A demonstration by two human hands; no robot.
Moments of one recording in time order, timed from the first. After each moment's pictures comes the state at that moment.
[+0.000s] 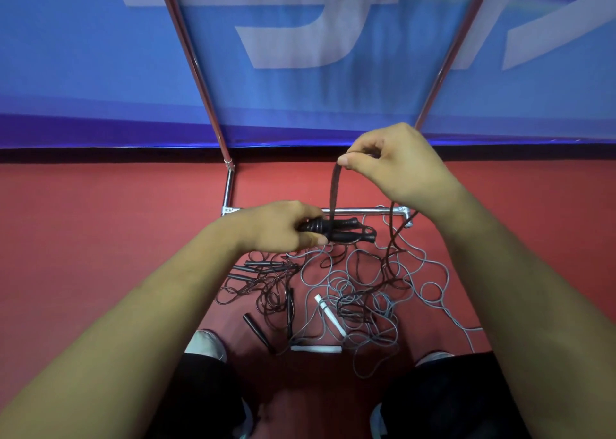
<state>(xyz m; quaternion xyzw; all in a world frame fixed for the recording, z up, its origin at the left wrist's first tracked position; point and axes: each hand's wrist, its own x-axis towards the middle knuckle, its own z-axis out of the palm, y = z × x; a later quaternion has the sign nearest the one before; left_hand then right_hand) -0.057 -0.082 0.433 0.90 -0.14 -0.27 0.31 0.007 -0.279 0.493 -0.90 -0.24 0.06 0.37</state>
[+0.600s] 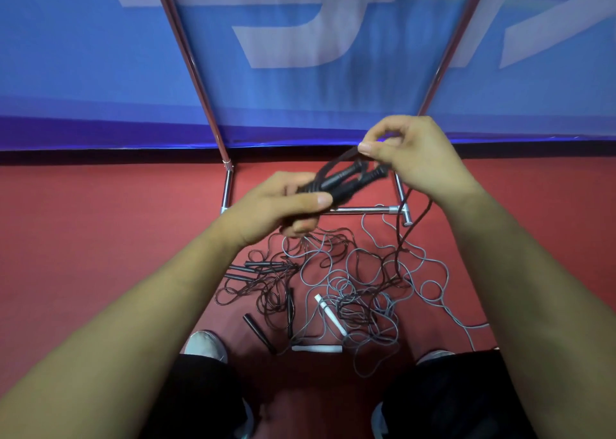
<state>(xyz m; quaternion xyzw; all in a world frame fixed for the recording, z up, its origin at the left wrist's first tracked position) -0.066 -0.084 0.448 0.66 -0.13 -0.20 0.71 0.025 -0.298 0.483 -0.86 -0.15 0.08 0.48</state>
